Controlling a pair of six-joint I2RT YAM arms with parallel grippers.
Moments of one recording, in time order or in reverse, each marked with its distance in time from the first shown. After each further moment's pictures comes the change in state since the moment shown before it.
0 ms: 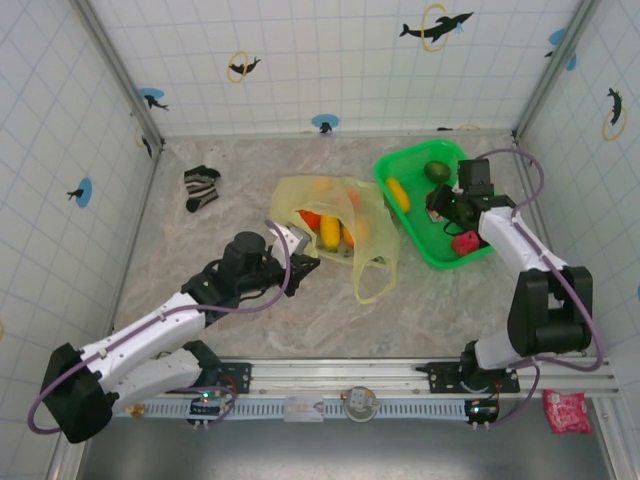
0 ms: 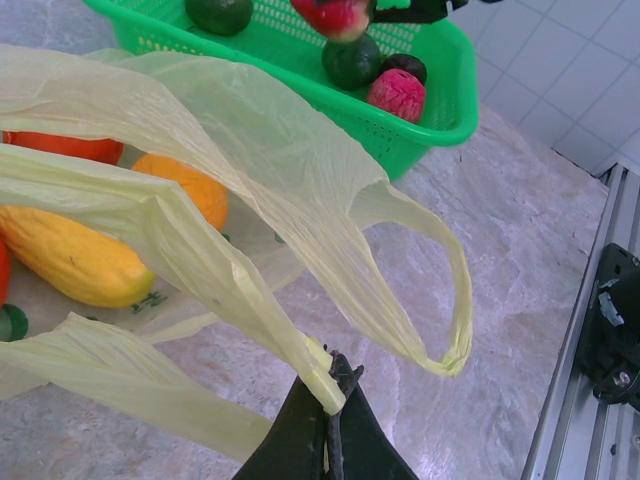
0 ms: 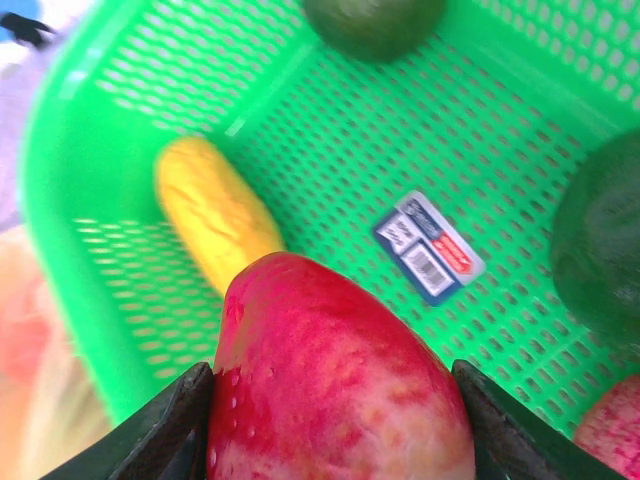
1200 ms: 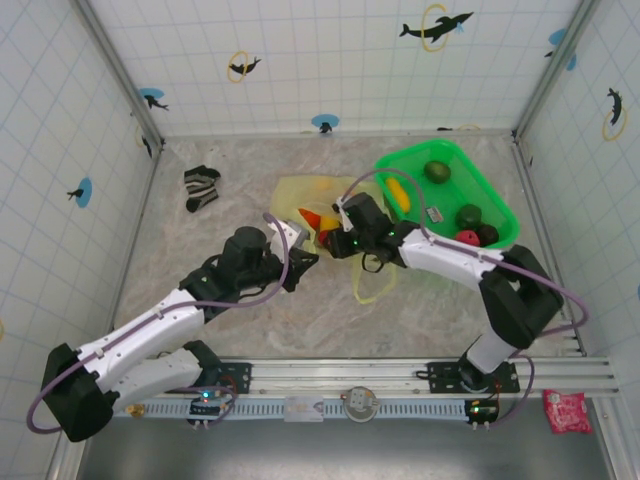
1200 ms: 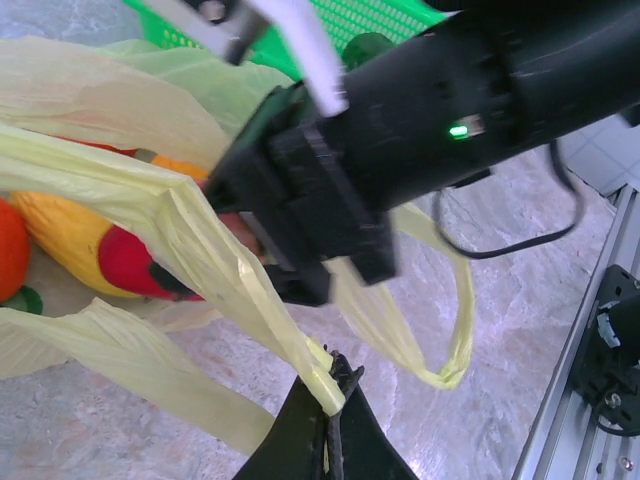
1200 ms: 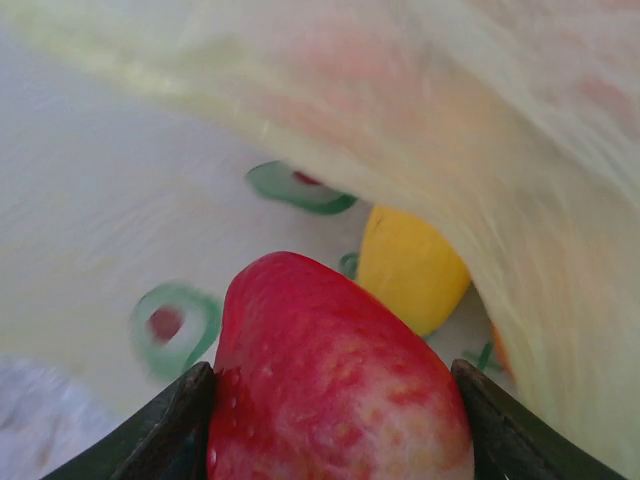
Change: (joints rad) left arm 0.000 0.006 0.063 -0.078 -0.037 -0.056; right arm 0.681 0.186 0.038 0.185 0.081 -0.146
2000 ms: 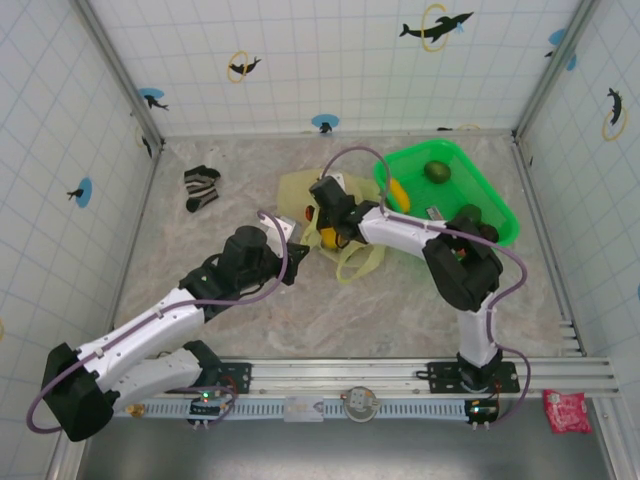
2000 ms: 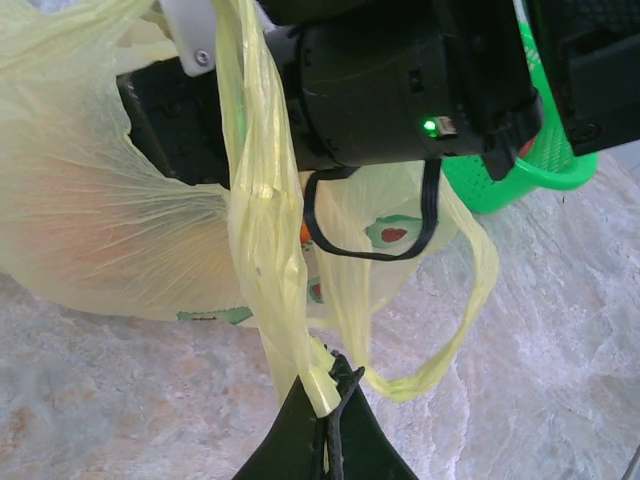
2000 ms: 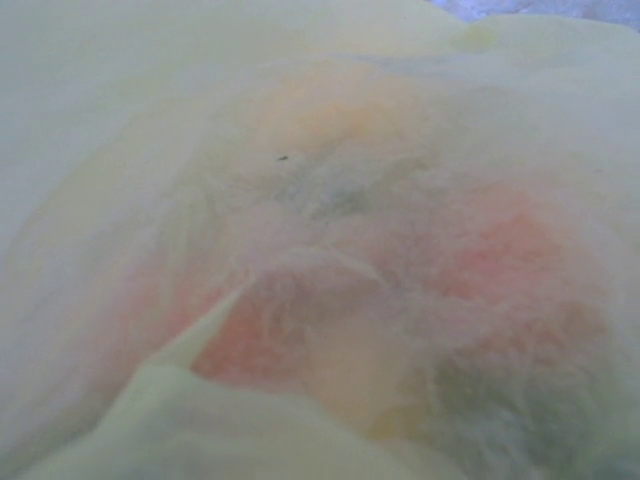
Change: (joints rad) left arm 0.000 0.006 0.012 -0.023 -0.177 -0.027; right arm 0.003 0.324 0.318 0.019 0.340 0.063
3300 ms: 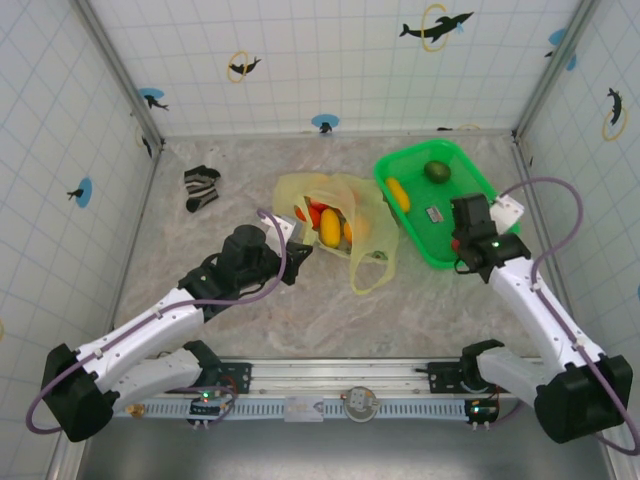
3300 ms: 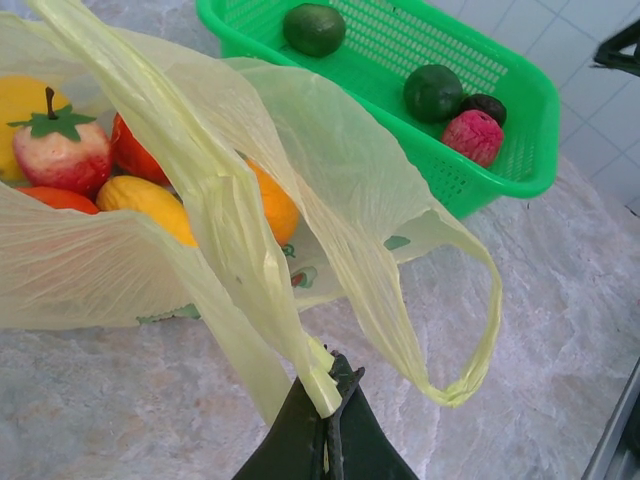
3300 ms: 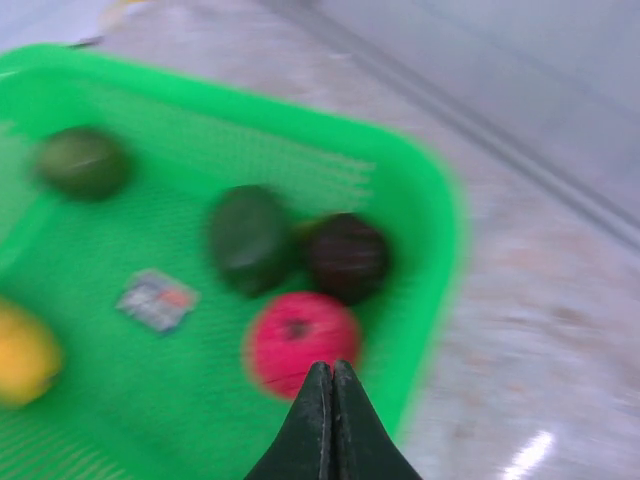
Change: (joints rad) left arm 0.000 -0.003 0.007 0.021 0.052 -0.008; right arm -0.536 -0.922 -0.514 -0.573 0.340 0.405
